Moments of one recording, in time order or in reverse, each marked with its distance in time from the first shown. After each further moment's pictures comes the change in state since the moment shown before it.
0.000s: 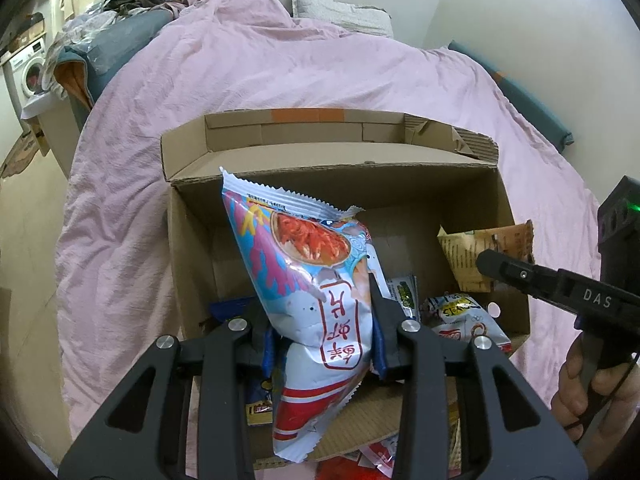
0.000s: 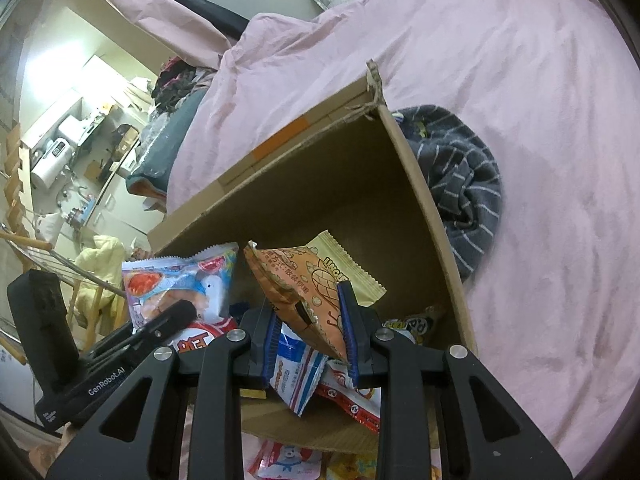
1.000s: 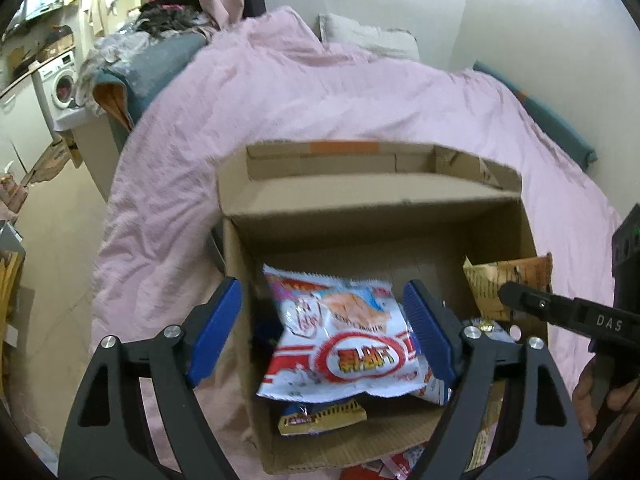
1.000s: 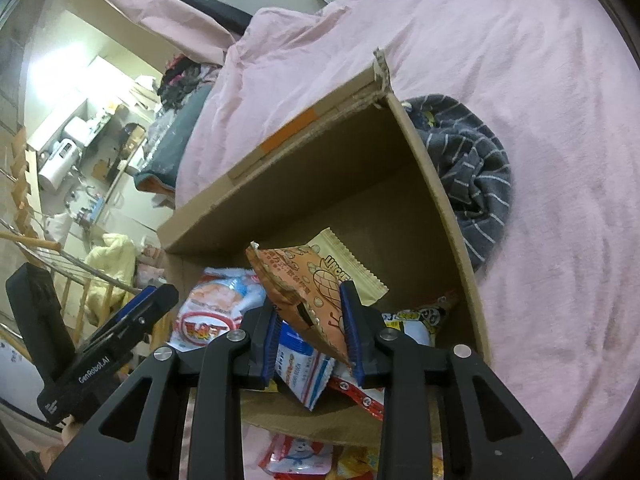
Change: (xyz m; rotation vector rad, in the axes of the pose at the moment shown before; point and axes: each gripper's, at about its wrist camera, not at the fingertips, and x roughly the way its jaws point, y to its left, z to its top) left arm -0.022 0.012 0.009 -0.026 -0.103 0.115; right arm -0.003 -0.002 0.000 0.019 0.005 0.053
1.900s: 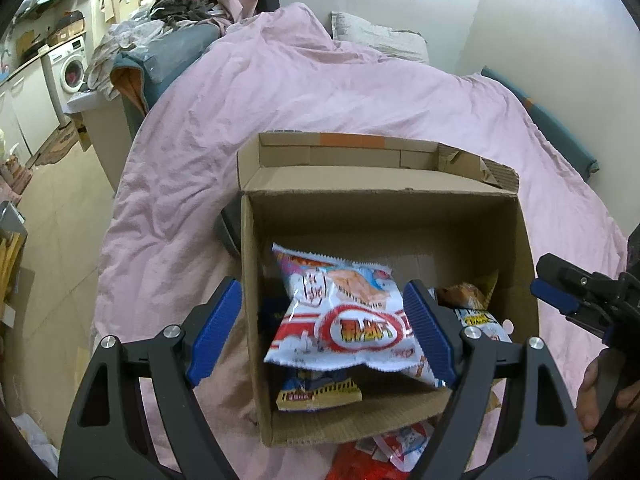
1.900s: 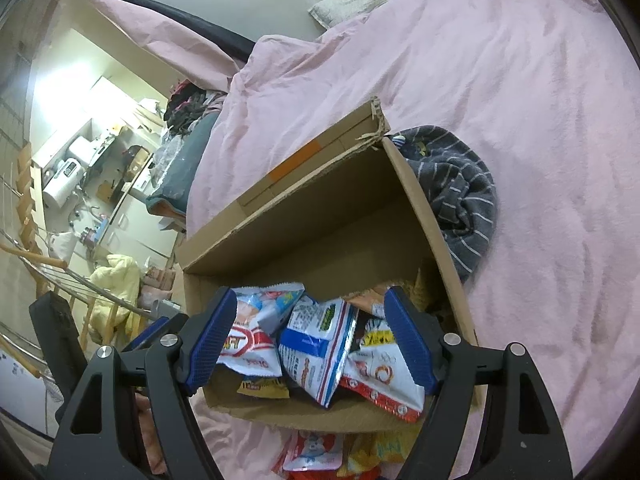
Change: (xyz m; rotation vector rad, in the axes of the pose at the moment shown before) left arm -0.014 0.005 -0.015 -0.044 0.025 0.006; right arm -0.034 0.008 -0.007 0.011 -0.076 -0.009
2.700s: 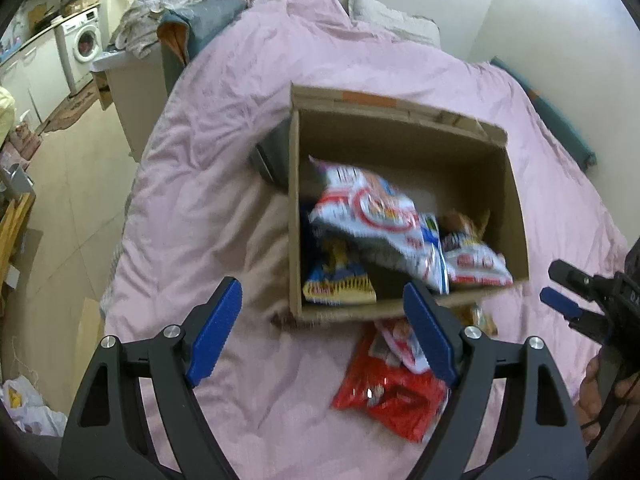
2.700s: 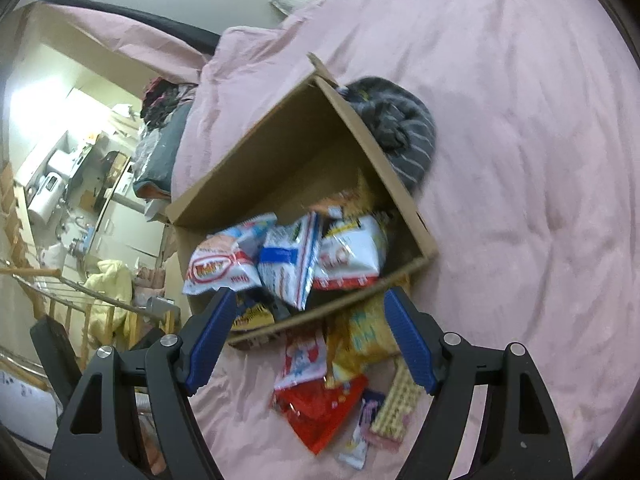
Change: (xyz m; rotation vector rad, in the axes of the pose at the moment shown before) left arm -0.052 0.021 -0.067 -0.049 0.095 0.001; right arm -0.047 -0.021 -0.065 0.125 0.059 -0.076
